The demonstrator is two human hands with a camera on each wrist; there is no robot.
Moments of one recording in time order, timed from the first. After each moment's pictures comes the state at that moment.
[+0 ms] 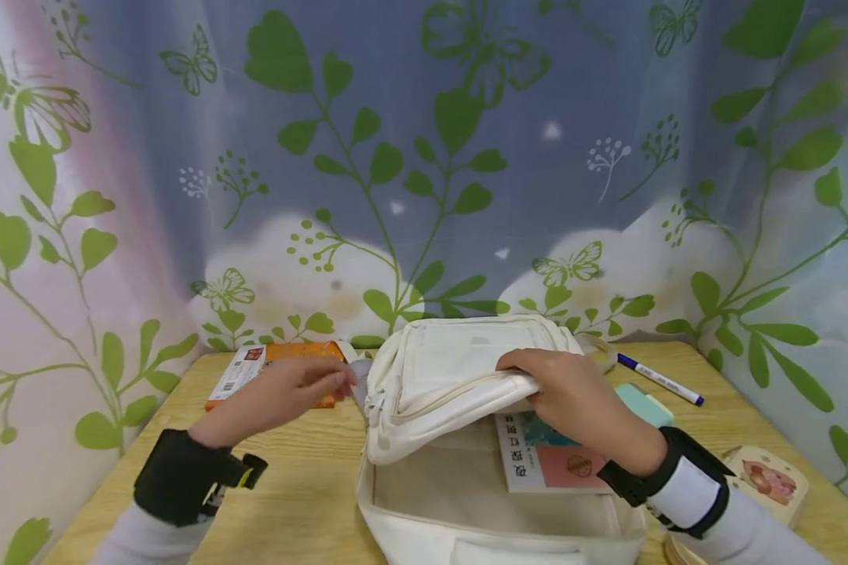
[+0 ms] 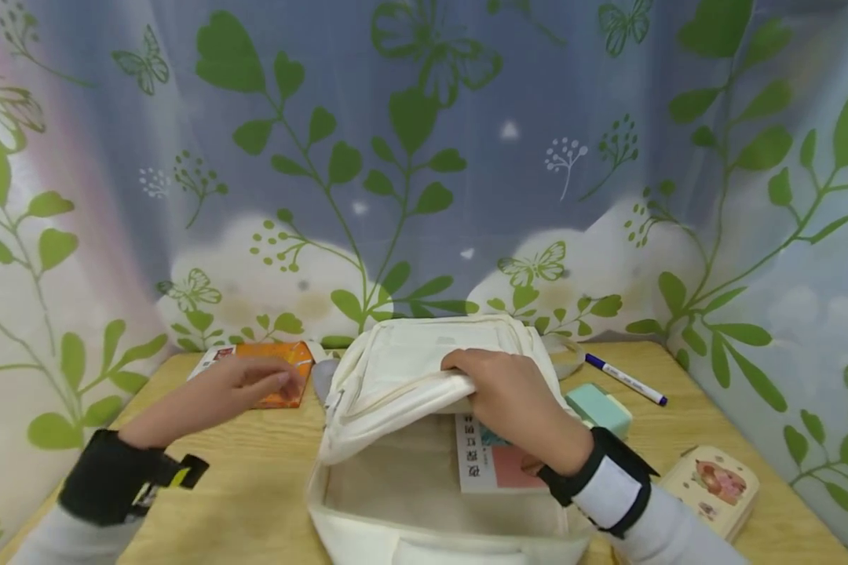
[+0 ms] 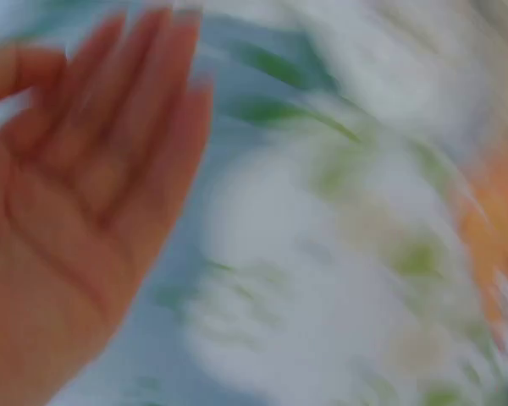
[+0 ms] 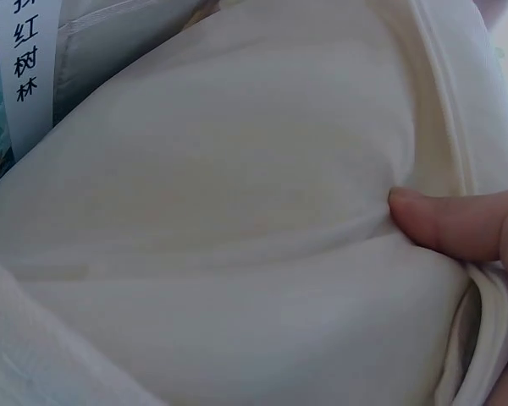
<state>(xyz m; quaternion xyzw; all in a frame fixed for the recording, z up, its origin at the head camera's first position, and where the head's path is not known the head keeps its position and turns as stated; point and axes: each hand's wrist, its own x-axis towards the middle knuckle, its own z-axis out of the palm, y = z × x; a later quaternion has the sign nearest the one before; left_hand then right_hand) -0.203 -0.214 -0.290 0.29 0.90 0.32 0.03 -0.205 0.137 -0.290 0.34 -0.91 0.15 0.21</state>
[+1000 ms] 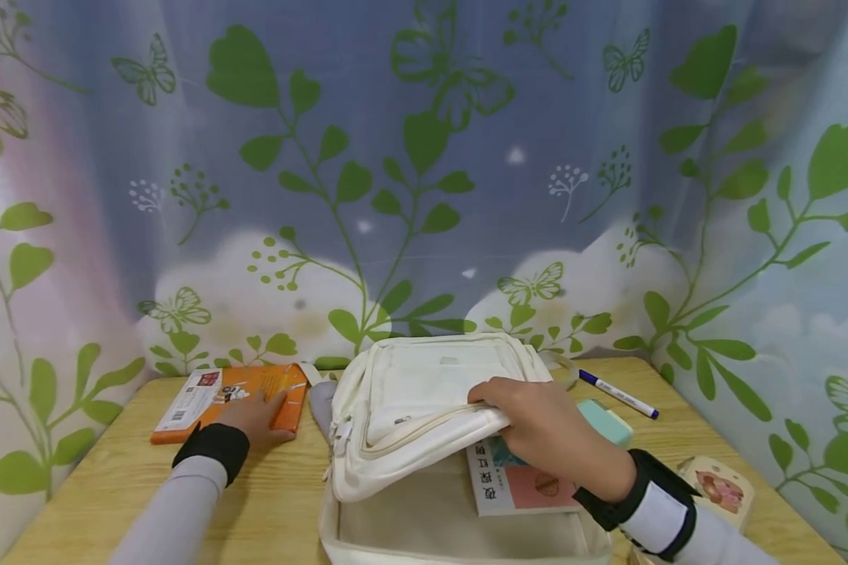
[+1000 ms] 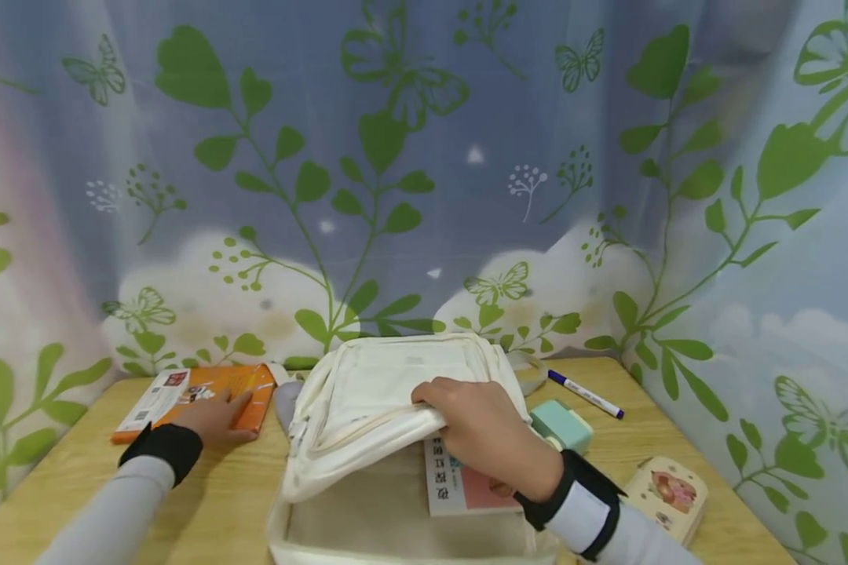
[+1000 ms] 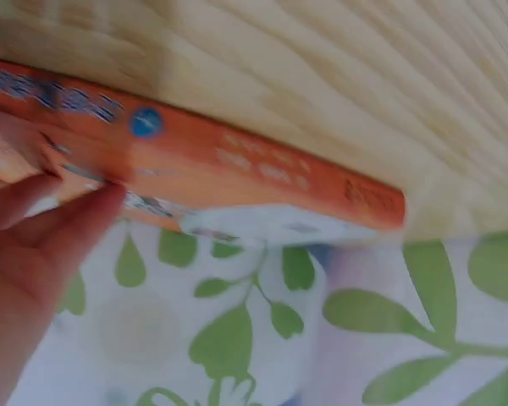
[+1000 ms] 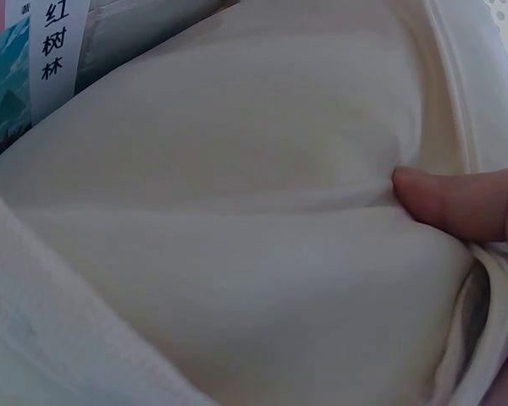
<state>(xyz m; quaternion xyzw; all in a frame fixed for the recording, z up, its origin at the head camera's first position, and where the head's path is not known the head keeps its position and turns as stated) -0.323 -0.269 -0.433 0.13 0.99 -0.03 -0.01 -0.200 0.147 -0.296 0.35 -0.91 0.10 0.20</state>
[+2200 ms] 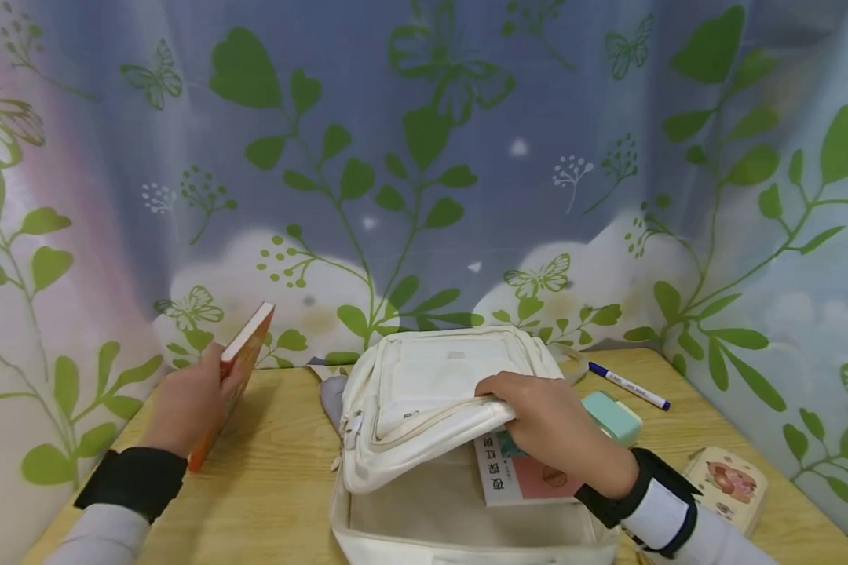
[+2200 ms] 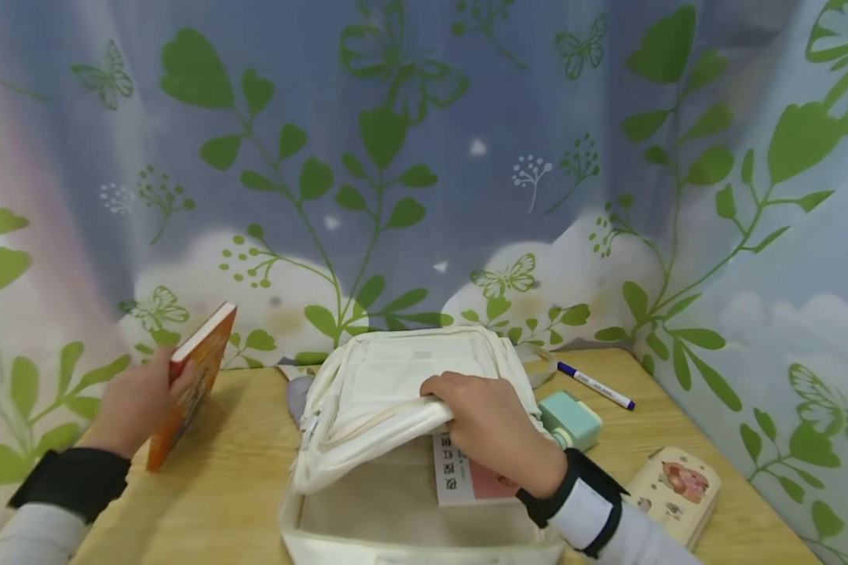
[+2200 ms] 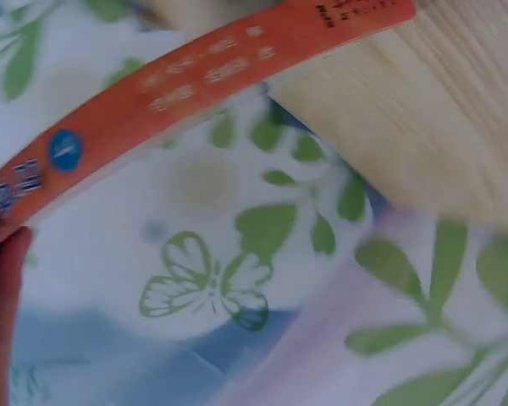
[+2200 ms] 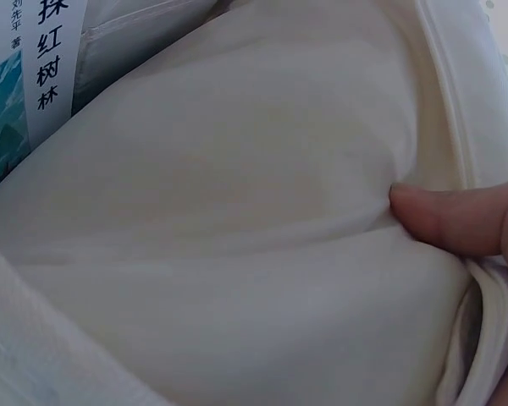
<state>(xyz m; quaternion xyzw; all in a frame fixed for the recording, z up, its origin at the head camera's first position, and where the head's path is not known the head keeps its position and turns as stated) -0.258 -0.294 -0.355 0.17 0.88 0.02 -0.45 -0.199 0.145 -0.308 0.32 -0.91 0.12 0.22</state>
